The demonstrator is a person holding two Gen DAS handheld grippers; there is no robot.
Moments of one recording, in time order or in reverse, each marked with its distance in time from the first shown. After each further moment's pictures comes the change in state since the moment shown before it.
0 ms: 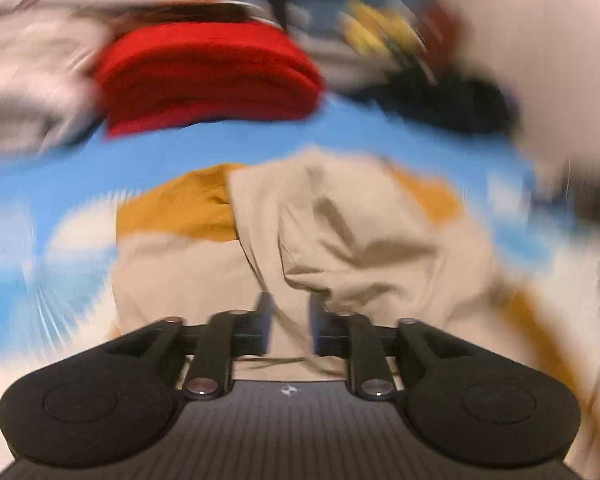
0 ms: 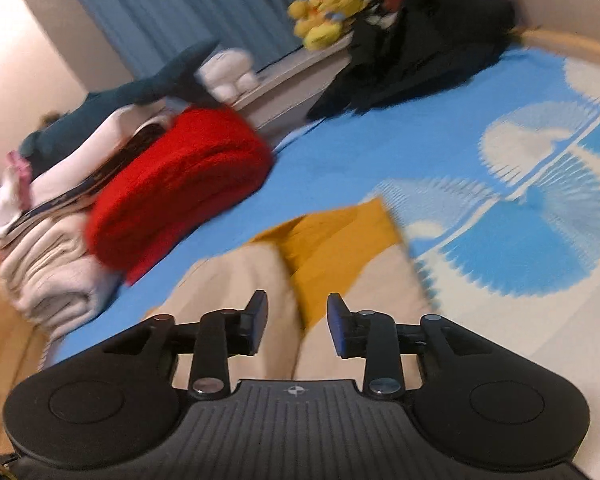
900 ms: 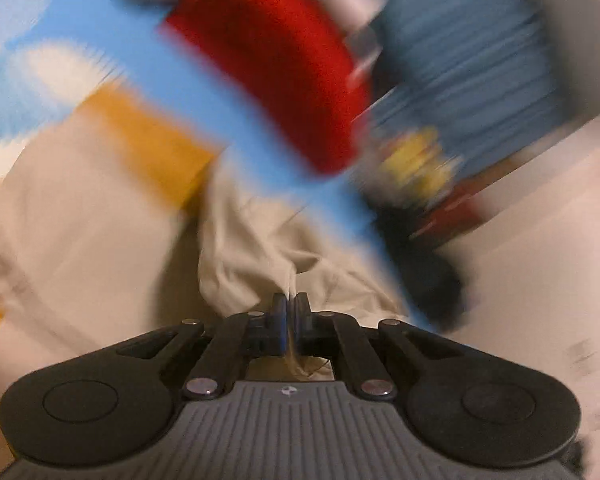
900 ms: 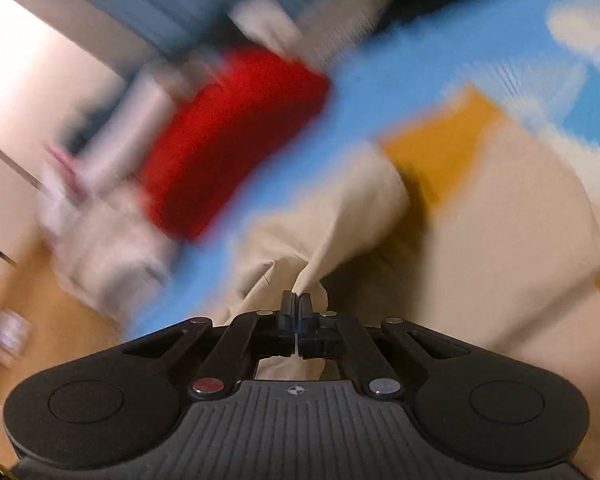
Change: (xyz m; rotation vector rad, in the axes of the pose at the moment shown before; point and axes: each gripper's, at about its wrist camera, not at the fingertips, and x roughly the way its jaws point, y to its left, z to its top) left arm 0.060 0.035 0.009 -0.676 -0.177 -0.312; right arm 0.015 0.058 -0.053 0.146 -0.088 0.247
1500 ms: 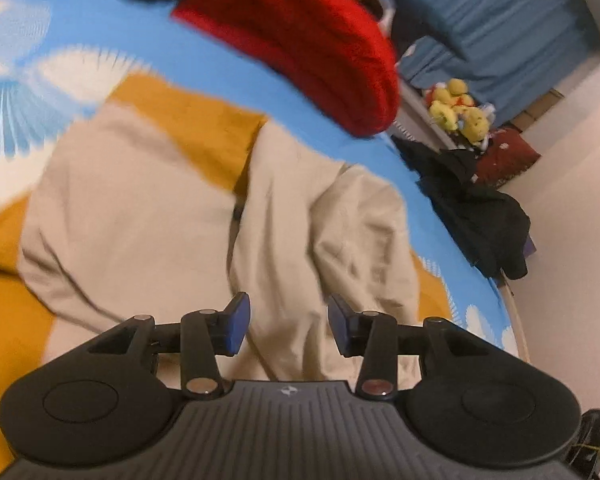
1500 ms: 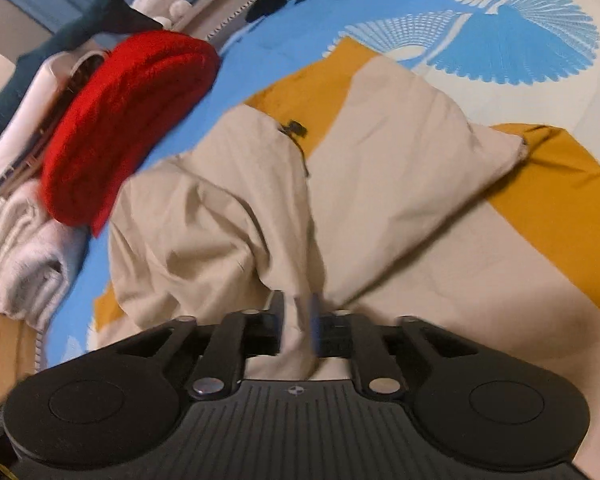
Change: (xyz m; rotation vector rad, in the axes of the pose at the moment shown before) left arm 0.035 0.021 -0.024 0.105 0.172 0.249; right arm 0.027 -0.046 -0.035 0.117 0.191 -0.382
